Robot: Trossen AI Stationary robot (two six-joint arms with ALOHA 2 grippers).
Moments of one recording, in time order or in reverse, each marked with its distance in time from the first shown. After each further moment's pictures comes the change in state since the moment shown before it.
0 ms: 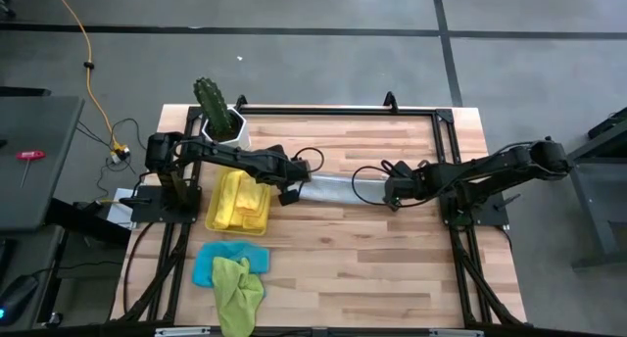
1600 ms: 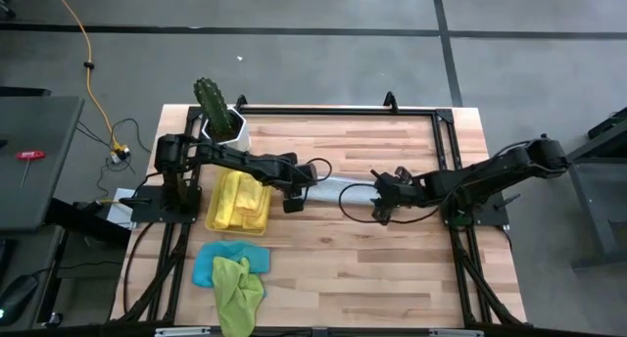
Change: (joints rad) left arm -0.018 0.075 0.016 0.135 0.146 0.179; right arm 0.105 0.008 -0.033 0.409 -0.054 -0.227
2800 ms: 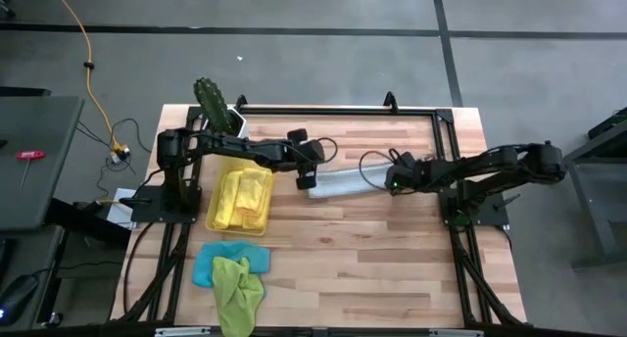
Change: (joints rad) left arm 0.108 0.001 0.103 0.159 -0.162 0.195; right arm -0.352 0.058 -0.174 -0.104 0.193 0.166
